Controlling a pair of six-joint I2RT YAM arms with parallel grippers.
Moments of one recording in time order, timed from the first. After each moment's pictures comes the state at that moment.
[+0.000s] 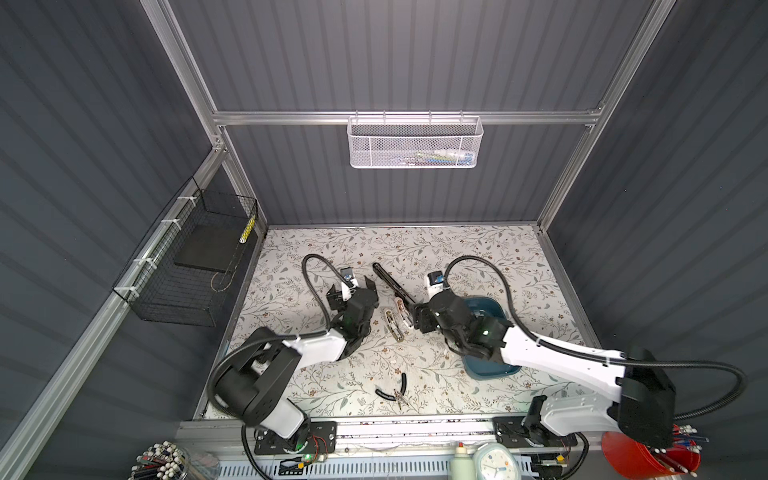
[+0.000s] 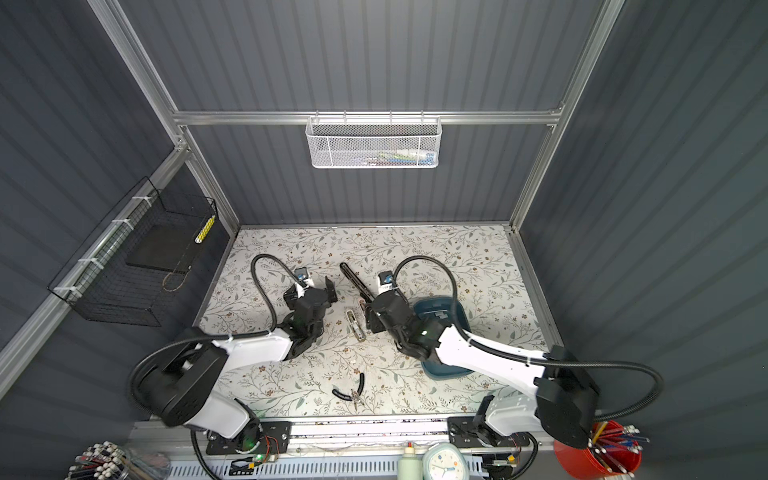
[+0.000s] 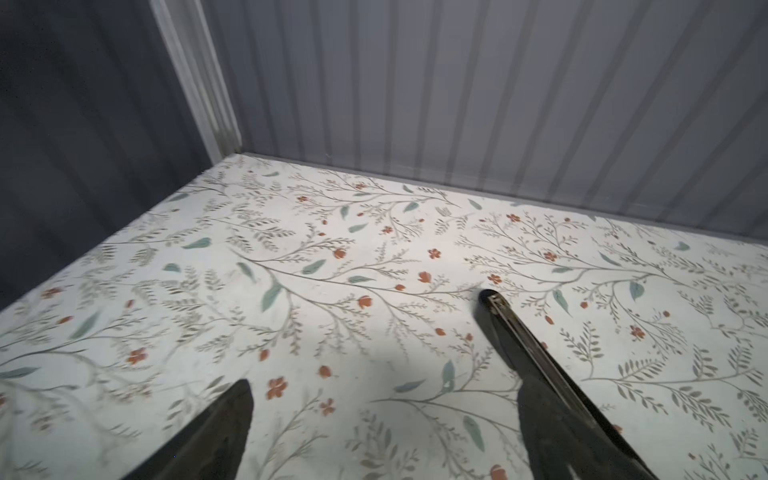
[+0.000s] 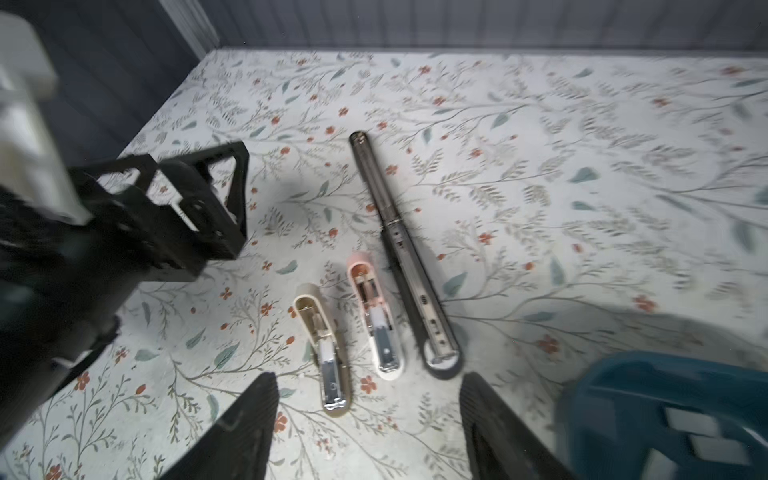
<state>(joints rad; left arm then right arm) -0.68 1.64 0.64 0.65 -0.78 -0.29 0.93 1.24 0.87 -0.23 0.43 0.49</state>
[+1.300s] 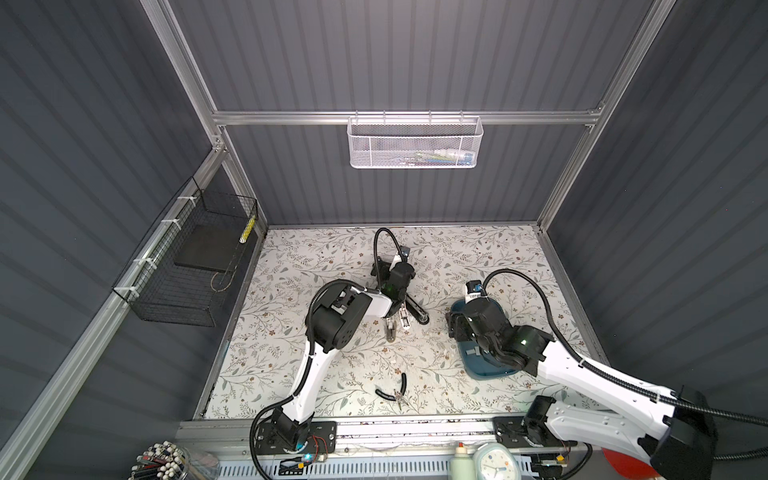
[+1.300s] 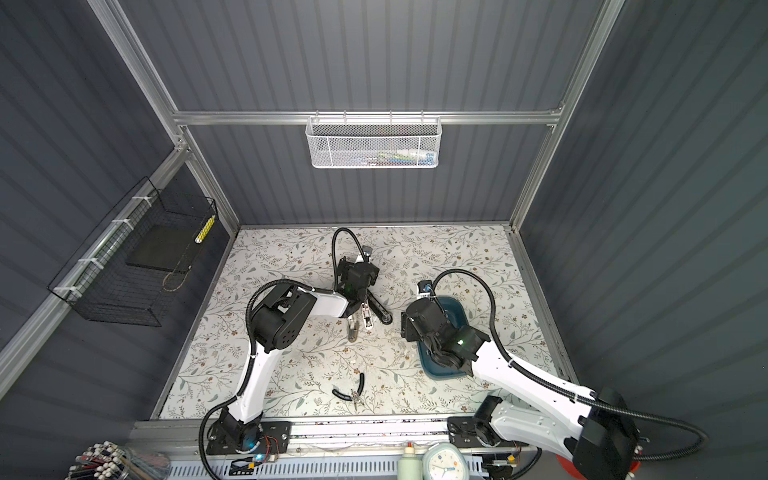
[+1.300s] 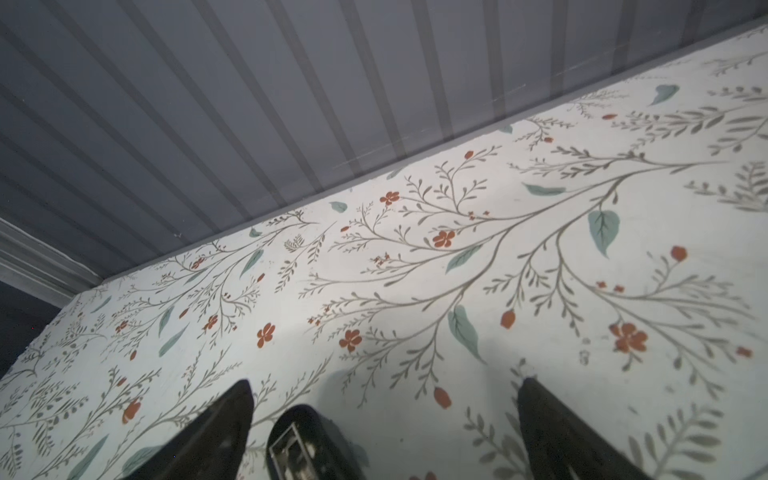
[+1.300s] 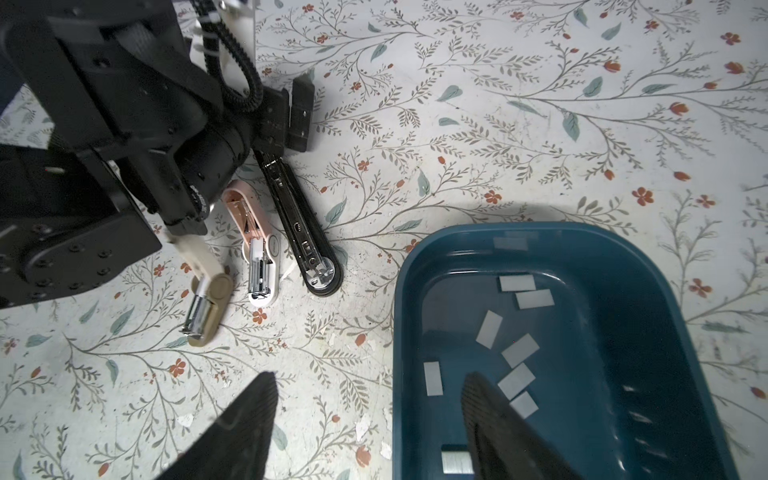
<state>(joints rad) -0.67 2.30 1.33 0.61 -0.72 0.13 0.82 1.02 0.72 -0.44 0.39 0.55</state>
